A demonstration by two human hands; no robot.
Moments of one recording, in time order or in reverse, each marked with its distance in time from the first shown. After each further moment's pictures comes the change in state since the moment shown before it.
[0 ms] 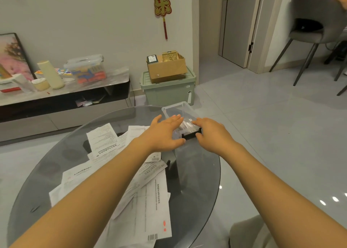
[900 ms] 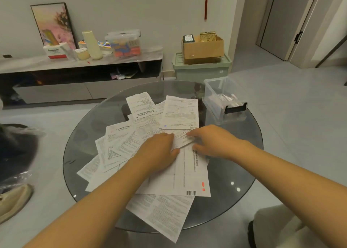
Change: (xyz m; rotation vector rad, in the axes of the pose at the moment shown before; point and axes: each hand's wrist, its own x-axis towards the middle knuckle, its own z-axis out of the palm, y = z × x) left_hand -0.157 -0.024 0.056 -0.085 -0.020 -0.417; right_hand -0.045 -0.082 0.076 -0.189 -0.327 -0.338
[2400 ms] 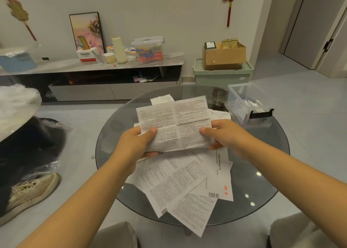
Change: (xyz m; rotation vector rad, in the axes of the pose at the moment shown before) left_hand -0.067 -0.056 -0.043 -1.318 0.342 -0.529; right_hand 0.005 -0.040 -0.012 0.987 0.056 0.204
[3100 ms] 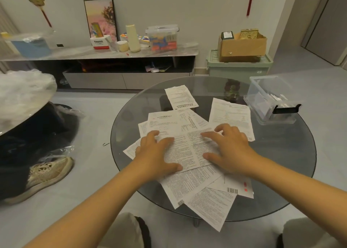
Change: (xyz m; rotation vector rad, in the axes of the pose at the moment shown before) left_hand -0.009 -0.043 -0.013 1.076 -0.191 0.187; right_hand -0.009 0.028 0.043 -0.964 0.005 -0.315
